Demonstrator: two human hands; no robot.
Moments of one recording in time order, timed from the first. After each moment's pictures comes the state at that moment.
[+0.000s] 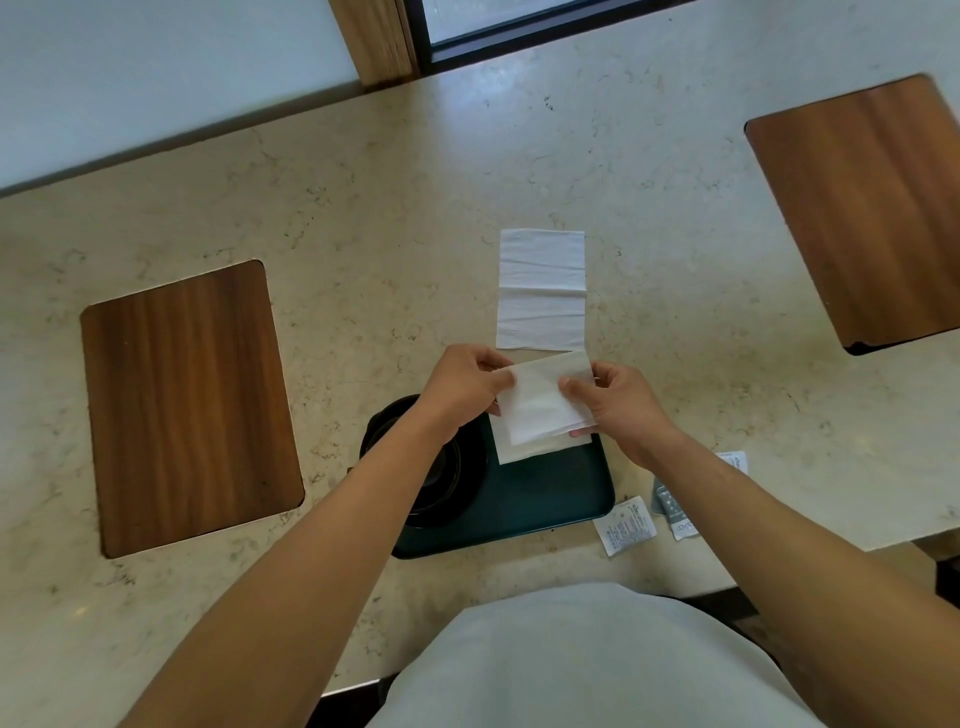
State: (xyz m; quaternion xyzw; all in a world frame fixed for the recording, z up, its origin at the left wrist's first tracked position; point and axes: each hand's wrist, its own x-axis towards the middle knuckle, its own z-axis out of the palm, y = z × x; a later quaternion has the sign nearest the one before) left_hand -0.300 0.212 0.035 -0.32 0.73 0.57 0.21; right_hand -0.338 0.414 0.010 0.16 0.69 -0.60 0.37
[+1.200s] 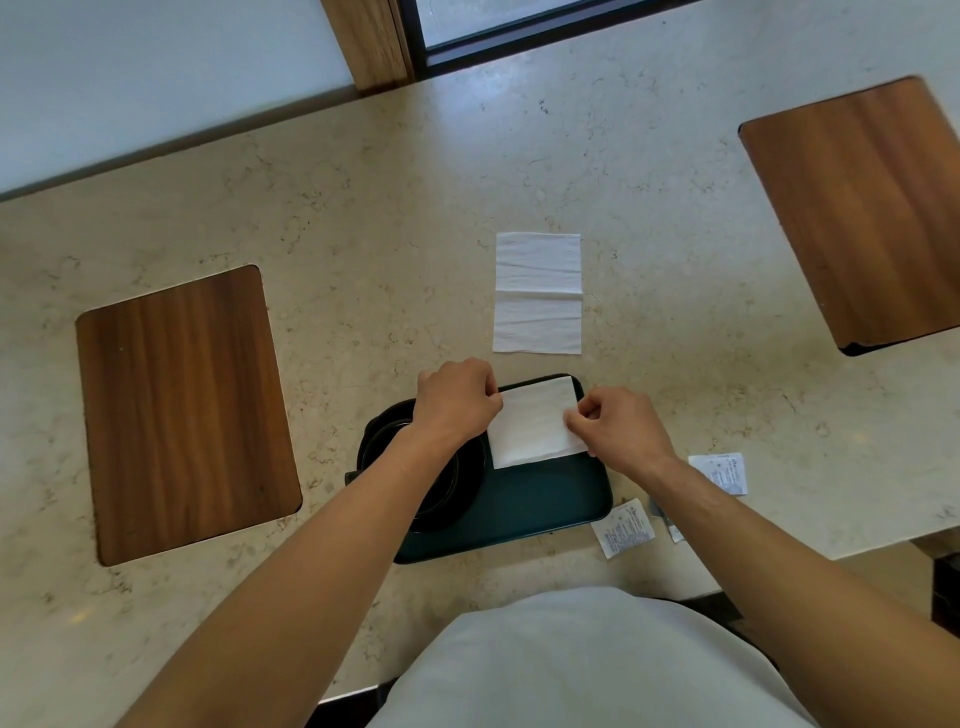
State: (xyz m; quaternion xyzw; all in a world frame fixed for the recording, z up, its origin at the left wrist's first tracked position) left_hand -0.296 0.212 0.018 -0.16 0.93 0.23 0.24; right_hand -0.322 0.426 0.003 -0.03 0.91 -0.28 0.30
